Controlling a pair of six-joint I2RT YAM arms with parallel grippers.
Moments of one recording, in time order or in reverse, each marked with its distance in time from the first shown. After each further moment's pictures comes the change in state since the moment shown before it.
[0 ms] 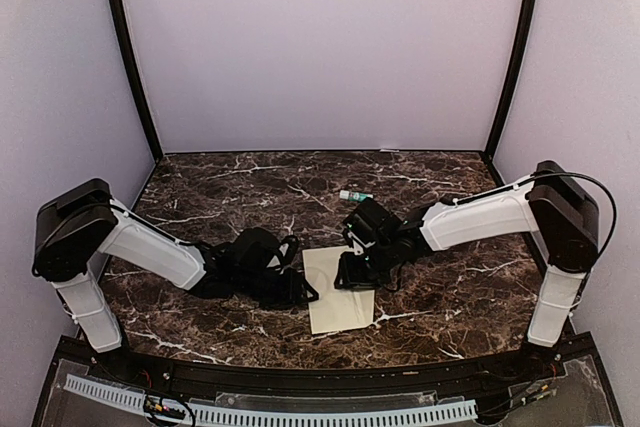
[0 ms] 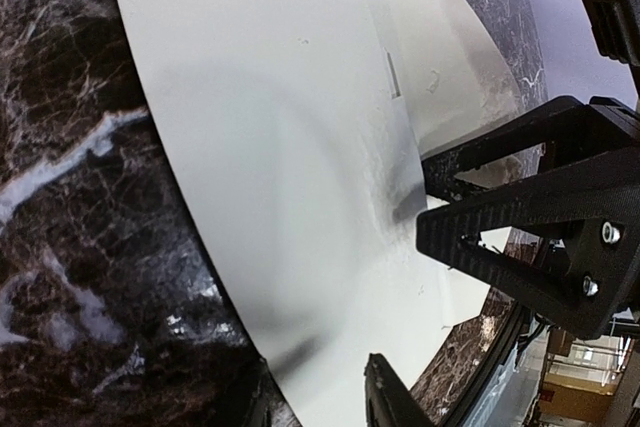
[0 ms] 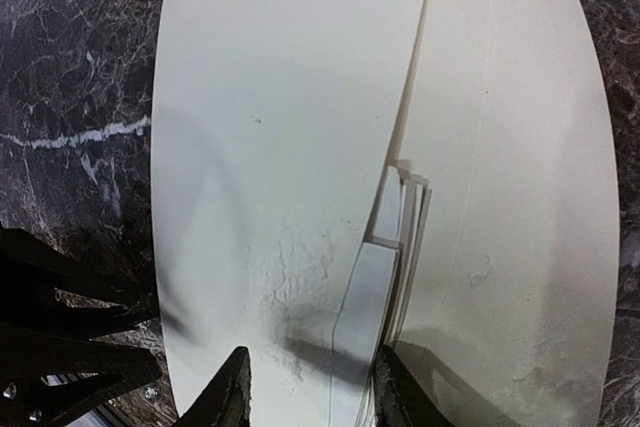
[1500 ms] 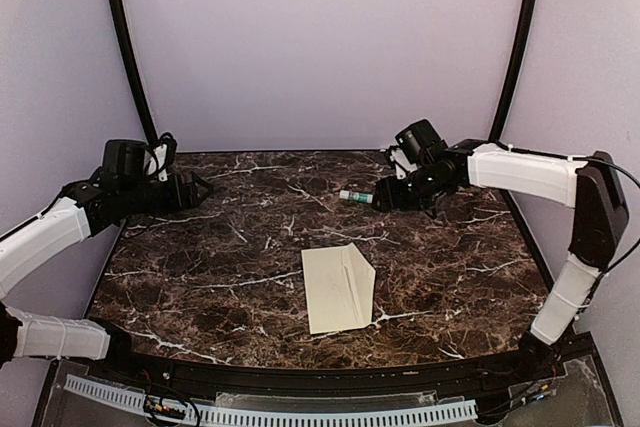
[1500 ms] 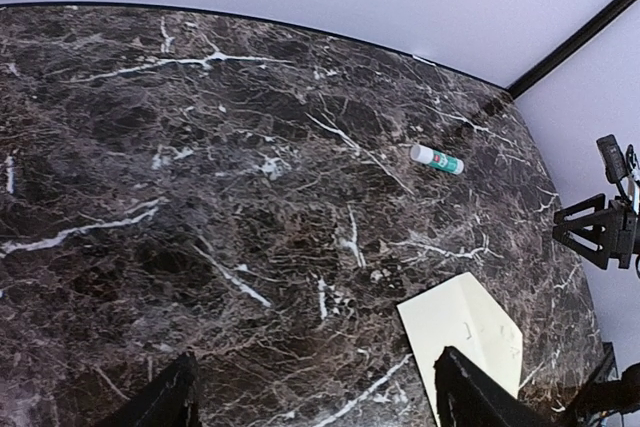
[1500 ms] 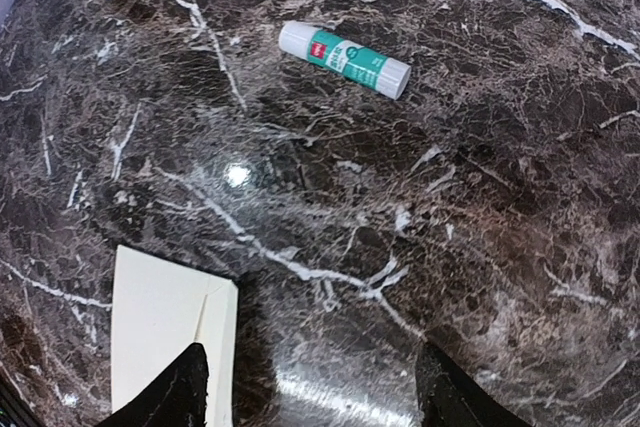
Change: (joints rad) left arm 0.664 -0.664 0.119 -0.606 -0.033 0.535; right arm -0.330 -0.150 0.214 -0.224 0.127 -0.389
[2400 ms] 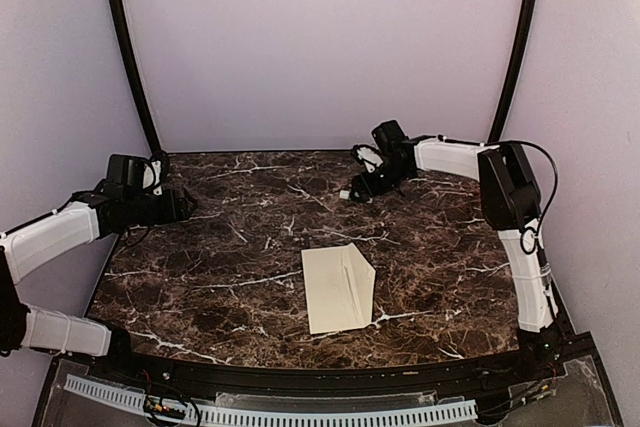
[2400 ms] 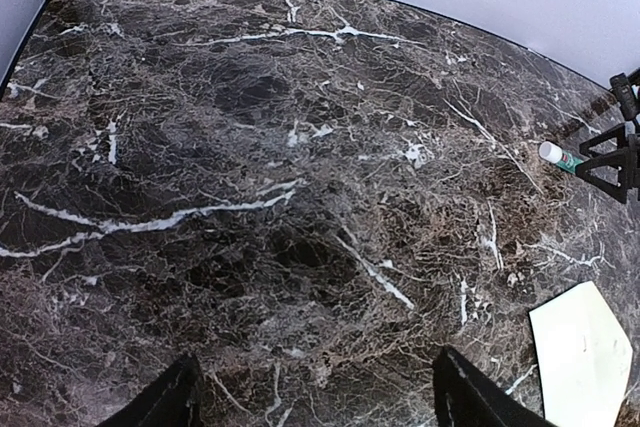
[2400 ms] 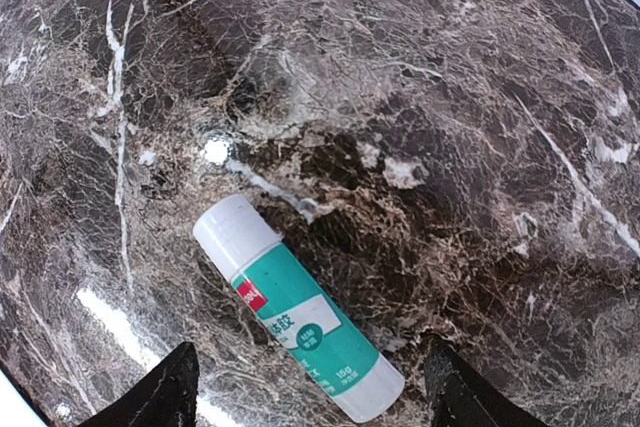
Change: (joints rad) left arm 0.139 0.076 -0.102 0.070 -0.103 0.134; right arm -0.138 0.650 0.592 0.022 -0.172 -0.442
